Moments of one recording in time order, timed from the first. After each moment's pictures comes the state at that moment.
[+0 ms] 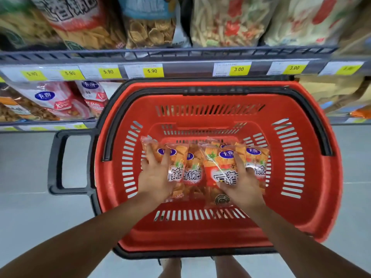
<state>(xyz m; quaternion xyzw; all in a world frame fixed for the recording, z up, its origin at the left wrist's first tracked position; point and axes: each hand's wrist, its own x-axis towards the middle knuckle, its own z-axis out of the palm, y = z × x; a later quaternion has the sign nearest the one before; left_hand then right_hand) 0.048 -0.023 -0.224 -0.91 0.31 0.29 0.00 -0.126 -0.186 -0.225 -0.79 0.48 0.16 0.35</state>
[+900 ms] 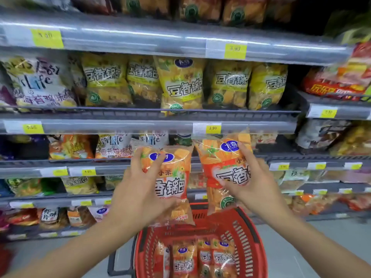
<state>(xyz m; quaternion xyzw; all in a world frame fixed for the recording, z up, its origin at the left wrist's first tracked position) 0.112 0.011 0.323 -0.89 0.41 0.01 -0.17 -0.060 -0.192 0.322 -0.88 0.34 -0.19 0.26</state>
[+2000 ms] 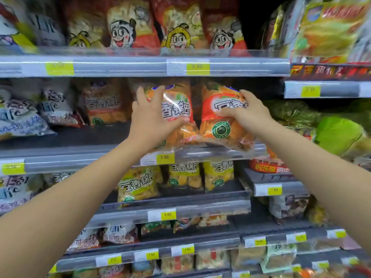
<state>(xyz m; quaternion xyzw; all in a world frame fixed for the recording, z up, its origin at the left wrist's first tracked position) 0.145 -0.246 0.604 -0.80 0.42 -0.22 -0.37 -0.015 -0.420 0.625 -0.80 0.34 -0.36 0.35</state>
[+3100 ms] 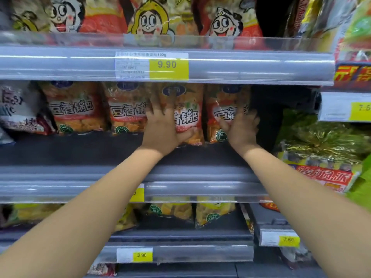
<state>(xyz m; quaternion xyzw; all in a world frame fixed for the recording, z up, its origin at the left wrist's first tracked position) 0.224 -0.408 0.562 -0.82 0.40 -0.31 -0.27 0.105 -0.579 0.566 -0.84 0.39 -0.36 0.12</state>
